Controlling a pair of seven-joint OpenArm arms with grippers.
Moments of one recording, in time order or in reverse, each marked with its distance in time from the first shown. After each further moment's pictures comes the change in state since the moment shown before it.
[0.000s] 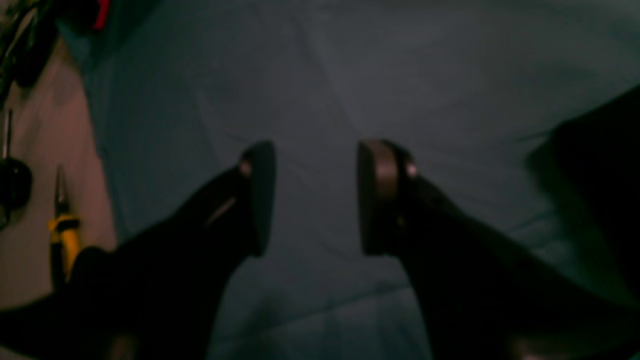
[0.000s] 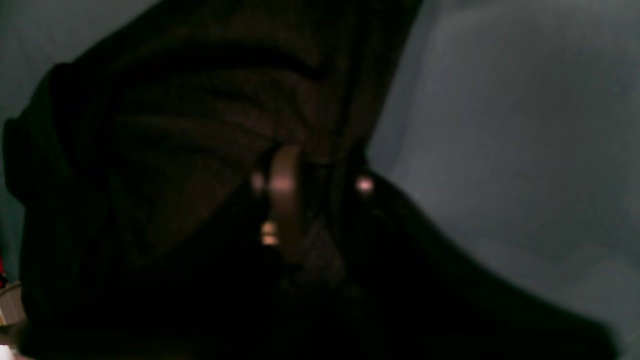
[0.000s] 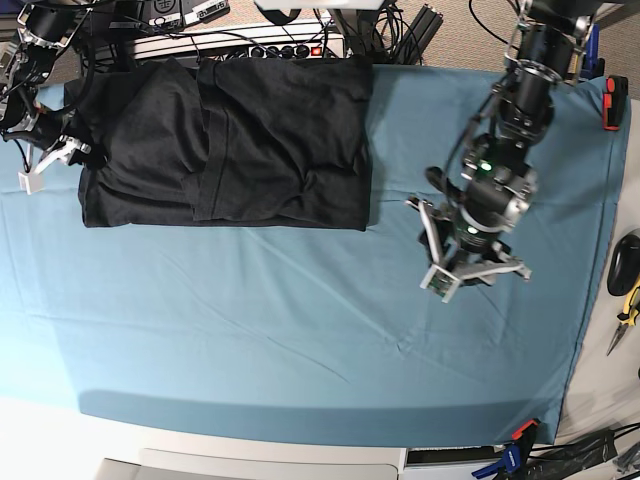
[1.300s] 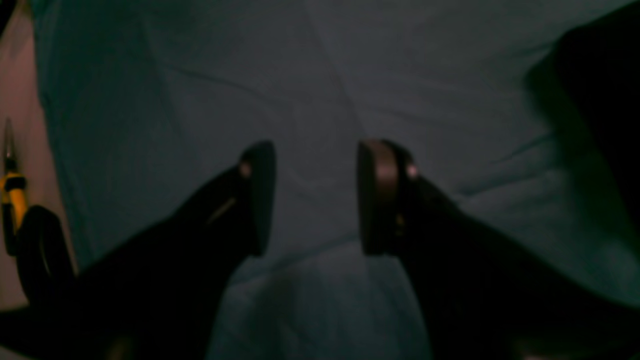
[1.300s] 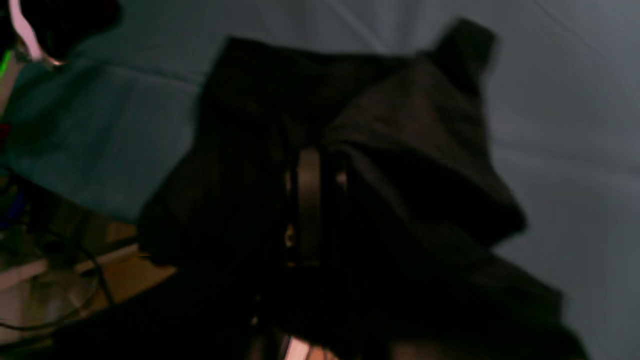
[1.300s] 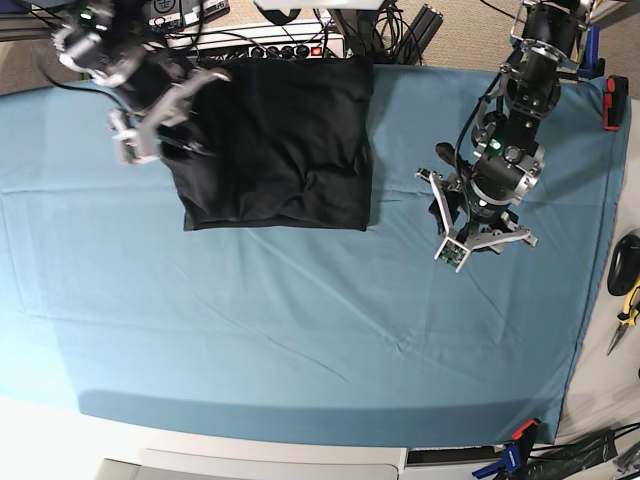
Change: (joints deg) left arm 6.5 -1.2 -1.8 0.0 -1.9 -0.4 -0.7; right arm -18.7 -30.8 -11.2 63.3 -12.7 5.6 3.8
